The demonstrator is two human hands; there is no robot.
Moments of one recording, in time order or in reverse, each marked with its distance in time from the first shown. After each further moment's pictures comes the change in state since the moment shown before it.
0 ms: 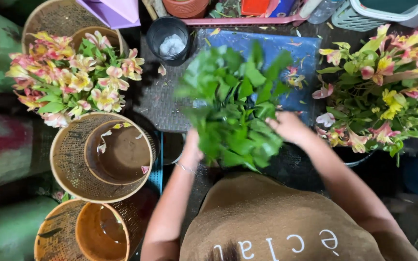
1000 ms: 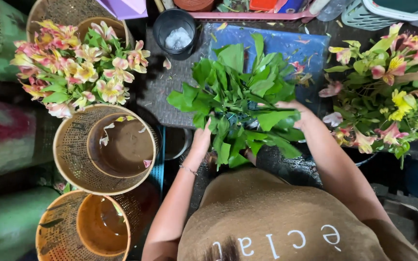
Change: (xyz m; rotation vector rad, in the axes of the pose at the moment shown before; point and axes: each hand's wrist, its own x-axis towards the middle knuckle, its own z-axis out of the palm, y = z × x) left_hand -0.004 -0.022 0.008 0.243 -0.211 -0.148; right_hand 0.075 0.095 0.039 1.364 -0.103 0.189
